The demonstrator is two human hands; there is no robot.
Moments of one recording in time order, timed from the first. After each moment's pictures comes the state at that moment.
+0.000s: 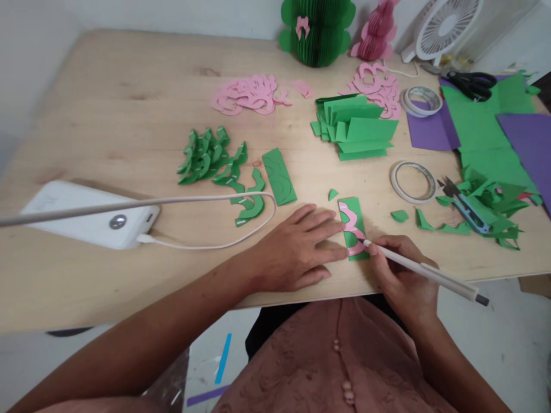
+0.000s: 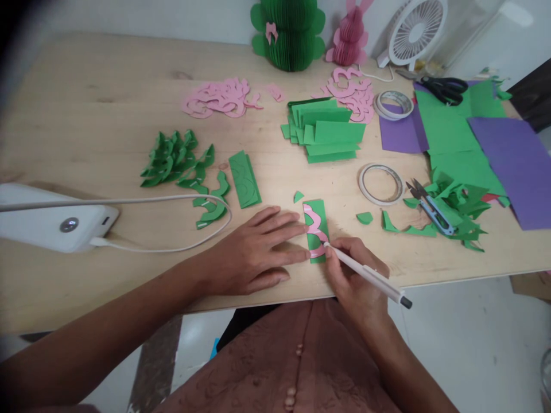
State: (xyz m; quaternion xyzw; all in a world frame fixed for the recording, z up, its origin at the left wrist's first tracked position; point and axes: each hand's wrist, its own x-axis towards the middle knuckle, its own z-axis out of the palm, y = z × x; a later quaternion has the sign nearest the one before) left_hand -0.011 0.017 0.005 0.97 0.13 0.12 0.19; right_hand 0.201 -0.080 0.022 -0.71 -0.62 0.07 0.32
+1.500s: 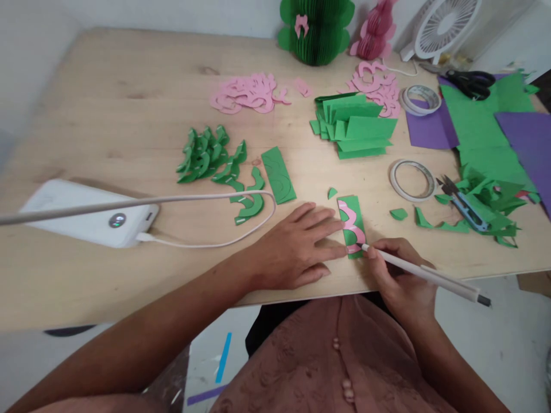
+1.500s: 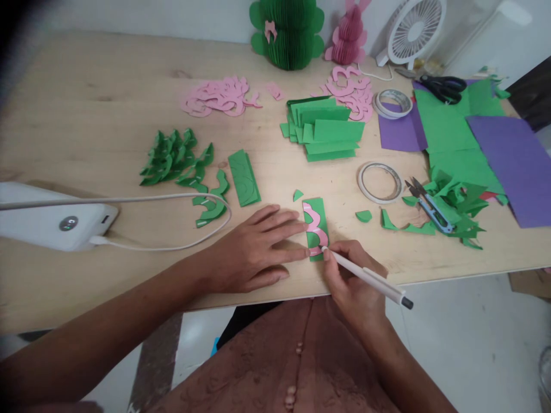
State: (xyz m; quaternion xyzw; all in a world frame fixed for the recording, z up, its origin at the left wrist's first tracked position) left_hand -0.010 0.016 0.007 0.97 0.13 0.12 0.18; right_hand 0.196 -0.088 0.023 -0.71 -0.62 0.09 0.33
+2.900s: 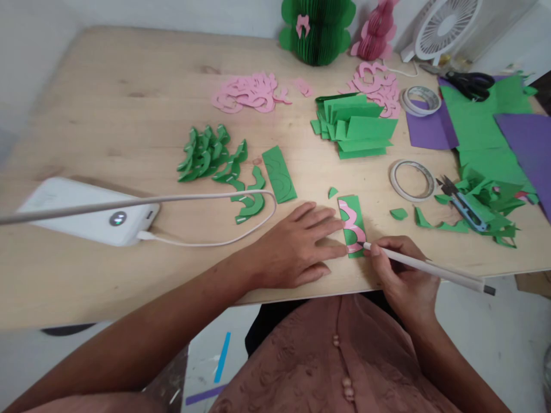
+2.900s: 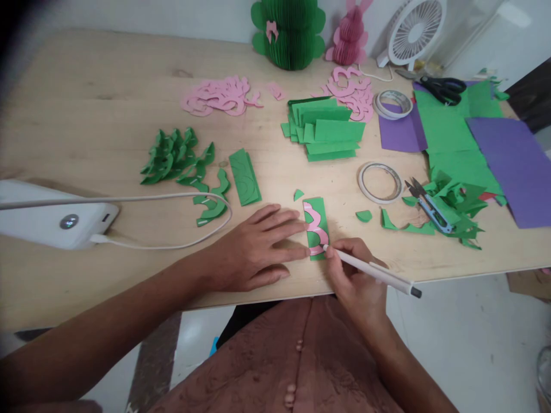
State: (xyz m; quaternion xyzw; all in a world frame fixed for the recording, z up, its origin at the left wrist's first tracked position) left_hand -0.010 0.017 0.007 0.97 0.13 0.12 0.19; right_hand 0.199 -0.087 0.019 -0.72 -0.59 0.11 0.35
